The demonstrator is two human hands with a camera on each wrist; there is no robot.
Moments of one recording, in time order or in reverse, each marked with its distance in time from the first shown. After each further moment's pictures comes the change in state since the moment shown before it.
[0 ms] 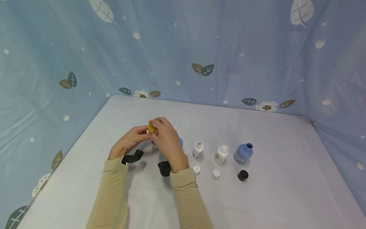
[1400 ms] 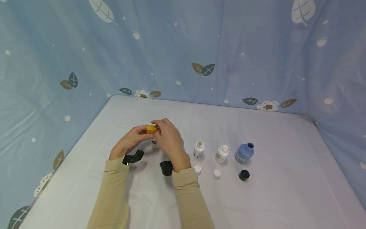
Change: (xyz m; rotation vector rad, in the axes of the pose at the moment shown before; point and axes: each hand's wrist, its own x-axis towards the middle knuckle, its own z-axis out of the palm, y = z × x) left_hand -0.006 0.015 0.007 0.031 0.039 -0.021; right_hand 0.001 0.004 -0.001 -0.012 0.001 0.041
